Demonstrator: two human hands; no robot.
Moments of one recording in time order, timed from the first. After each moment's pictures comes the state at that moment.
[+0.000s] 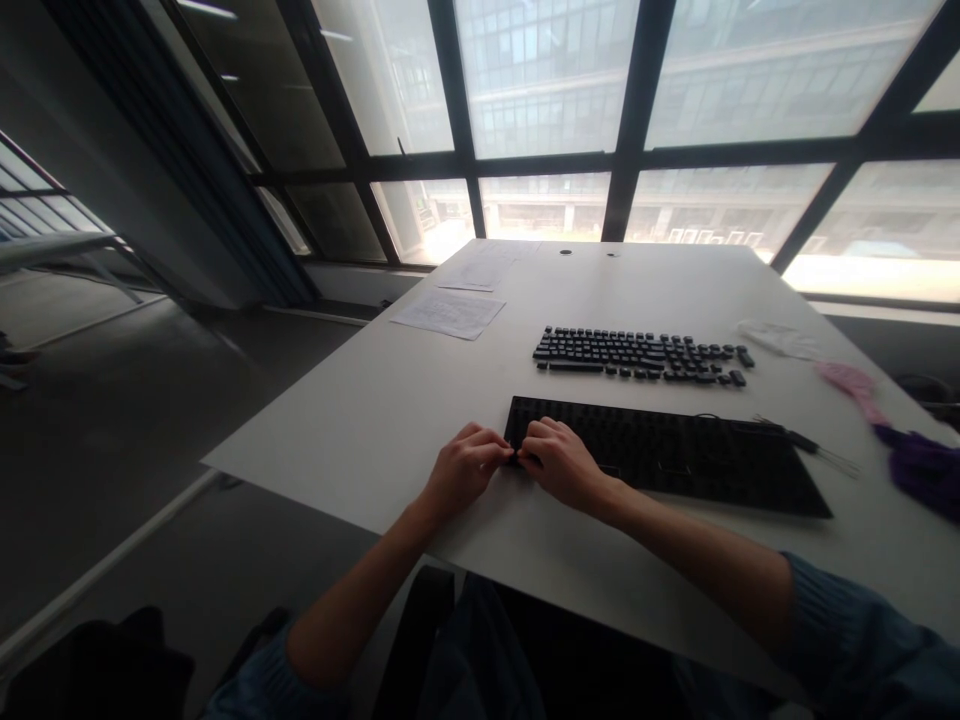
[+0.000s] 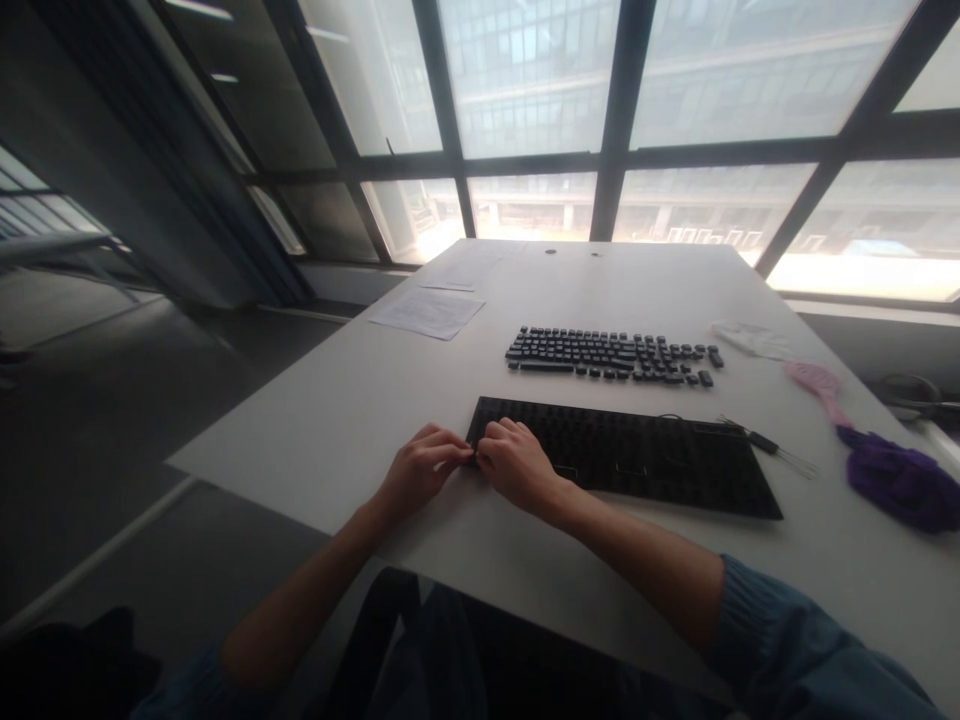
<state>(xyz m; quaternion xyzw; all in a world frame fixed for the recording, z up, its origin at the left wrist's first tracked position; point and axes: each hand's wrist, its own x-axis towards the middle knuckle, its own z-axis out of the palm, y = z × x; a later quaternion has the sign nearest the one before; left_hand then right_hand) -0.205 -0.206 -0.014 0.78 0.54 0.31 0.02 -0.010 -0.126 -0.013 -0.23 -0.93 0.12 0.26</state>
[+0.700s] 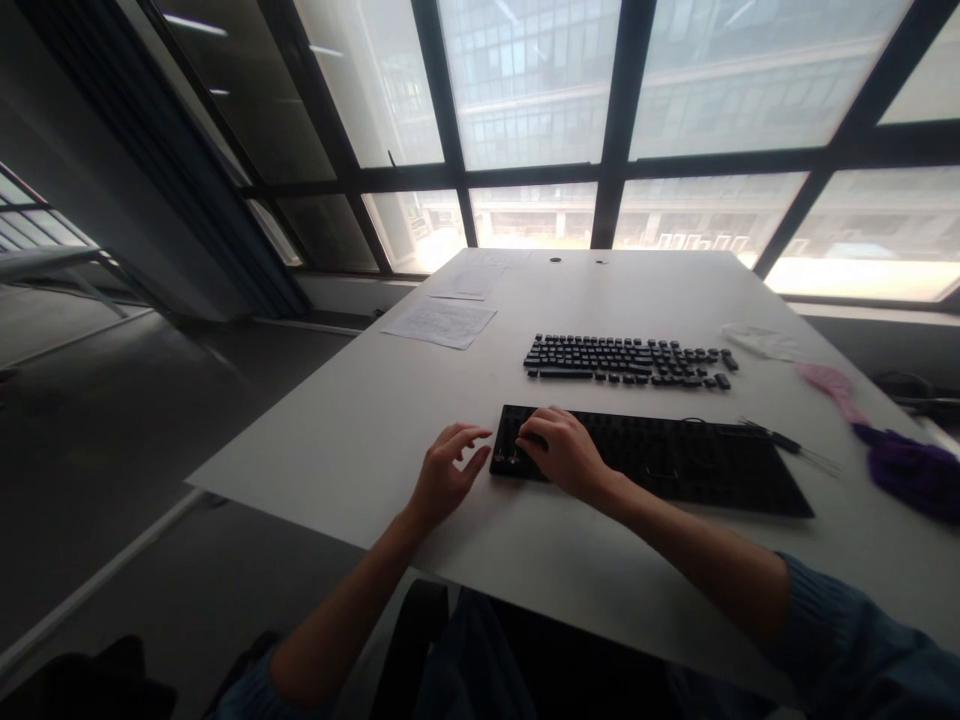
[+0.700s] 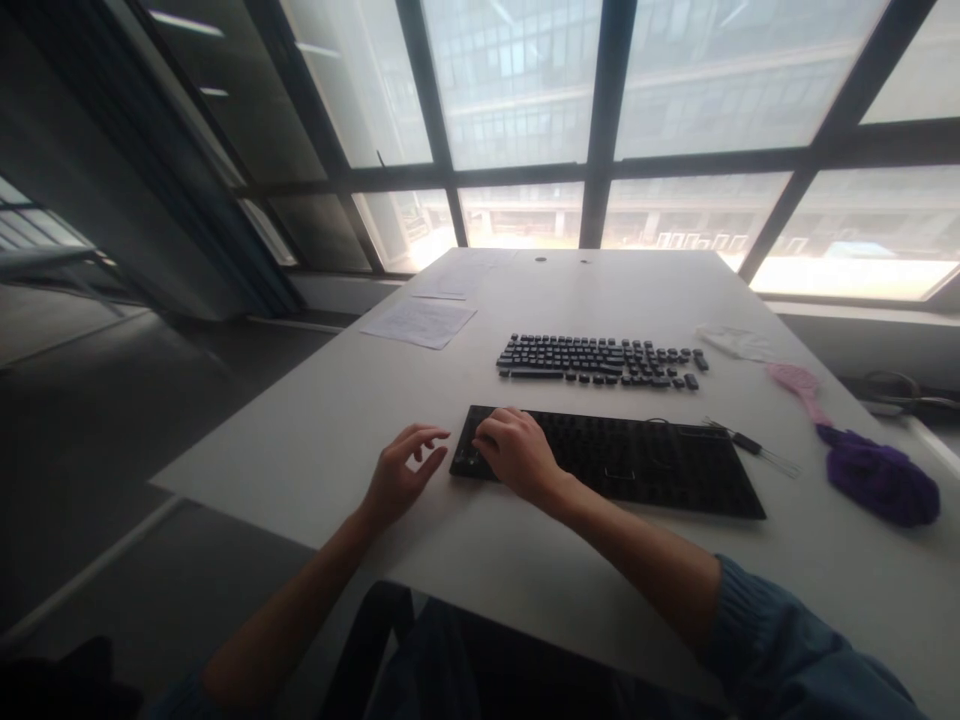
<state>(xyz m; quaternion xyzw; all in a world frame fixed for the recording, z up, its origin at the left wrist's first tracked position) -0.206 -0.205 0.000 0.70 0.58 0.41 0.04 0.001 -0.111 0.011 -0.27 -0.88 0.18 0.35</state>
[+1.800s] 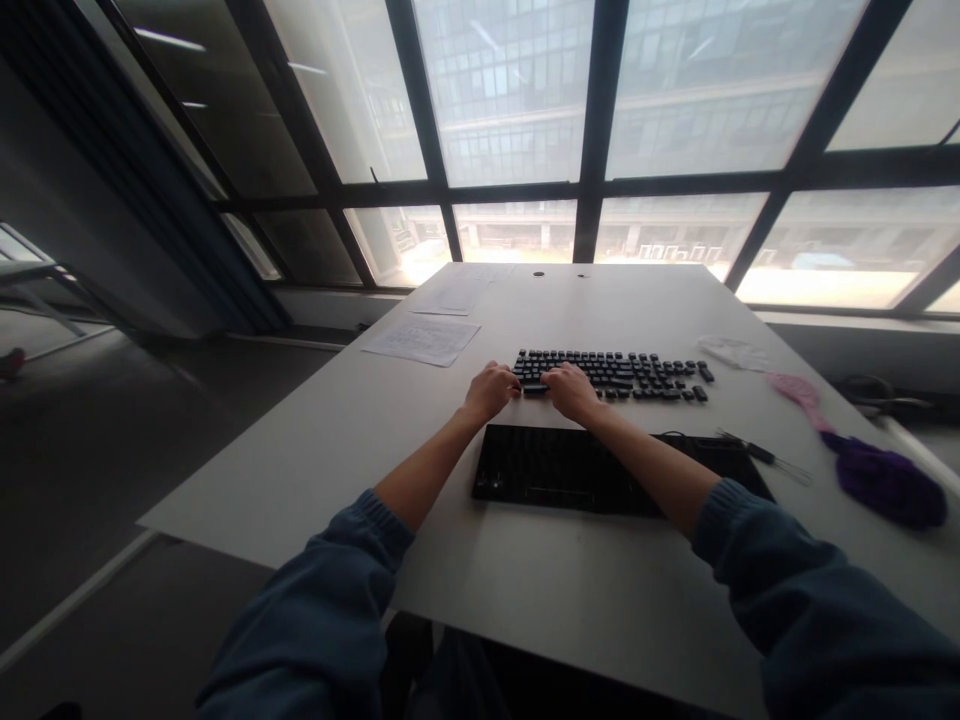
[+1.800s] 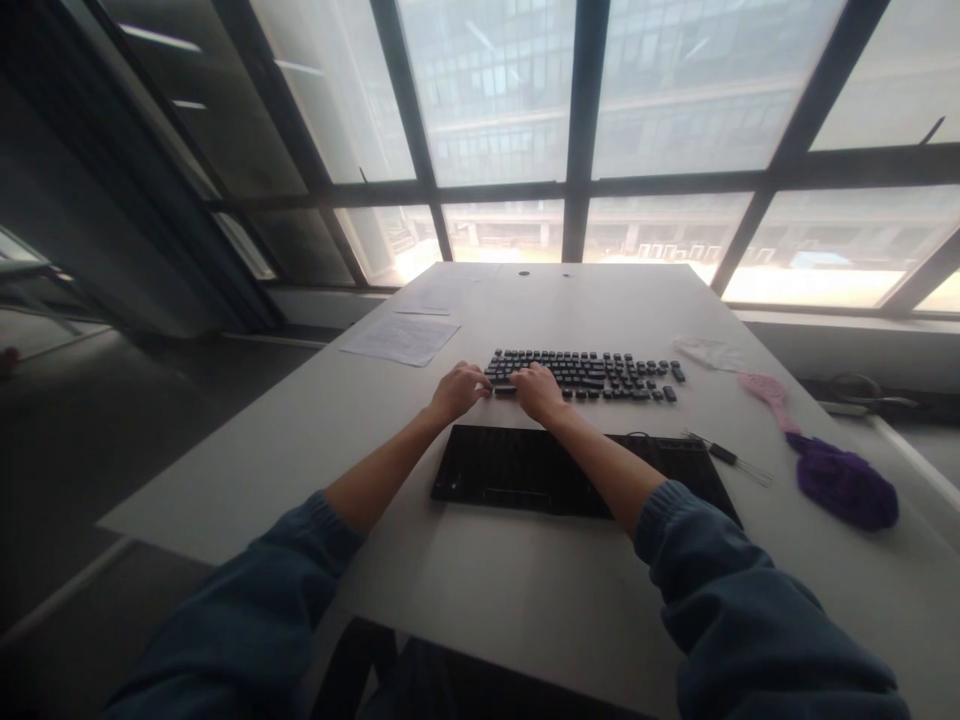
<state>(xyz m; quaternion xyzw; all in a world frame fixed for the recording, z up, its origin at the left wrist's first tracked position) -0.191 -0.001 0.006 0.76 0.62 0.20 0.01 0.007 0.037 0.007 -0.40 -0.91 -0.01 0.13</state>
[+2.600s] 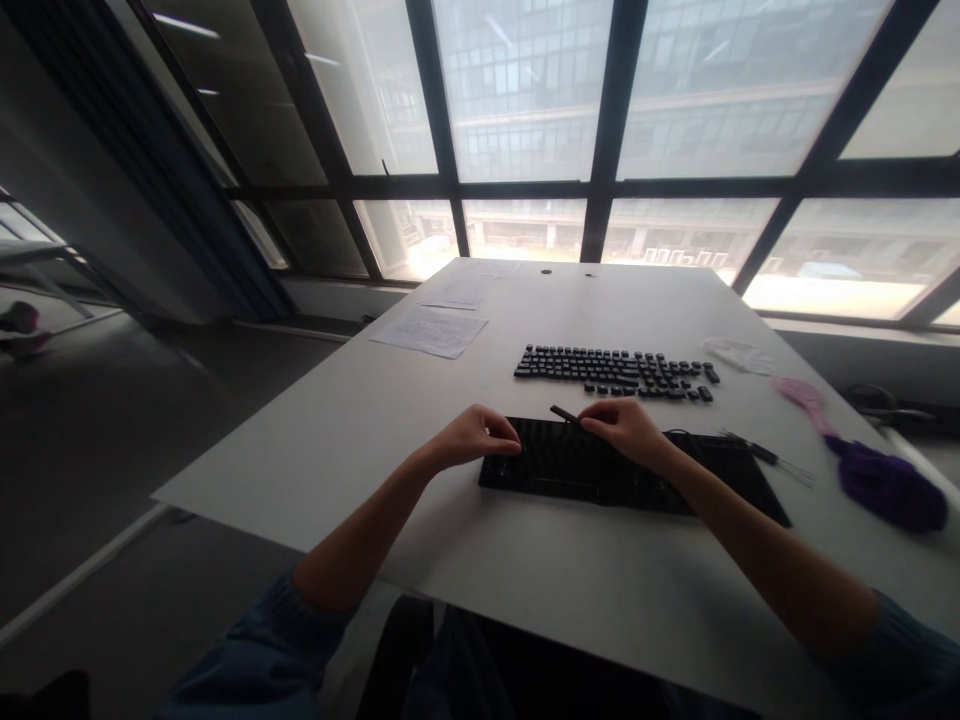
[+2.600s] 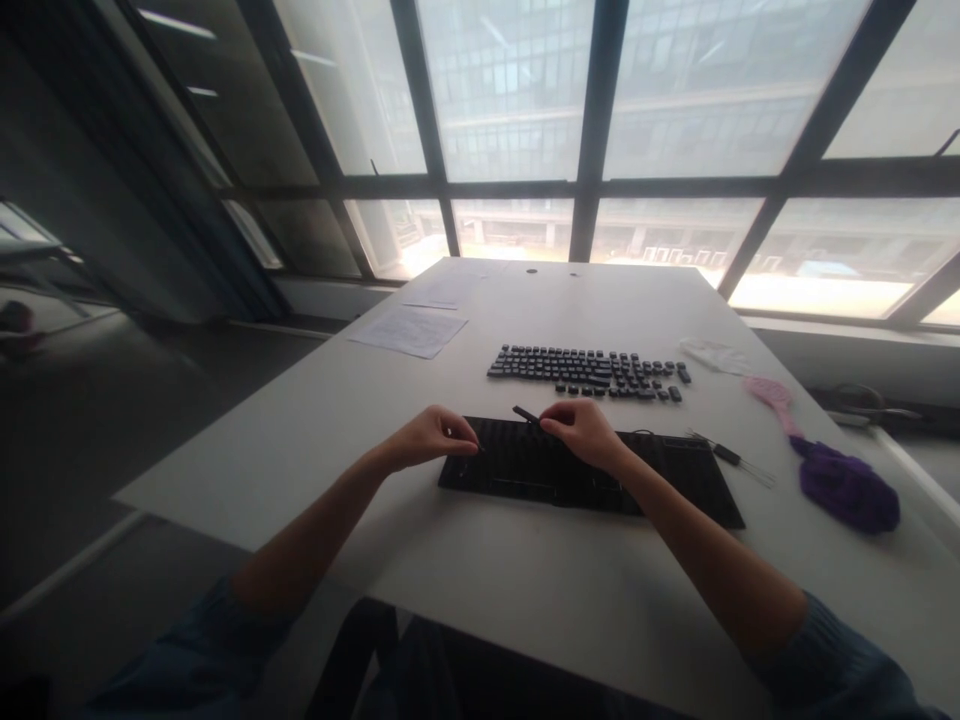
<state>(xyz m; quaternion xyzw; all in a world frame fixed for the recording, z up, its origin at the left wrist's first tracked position) -0.196 -0.126 0.040 0.70 0.53 0.28 0.40 0.091 -0.040 0.020 -0.39 -0.79 0.39 0.29</state>
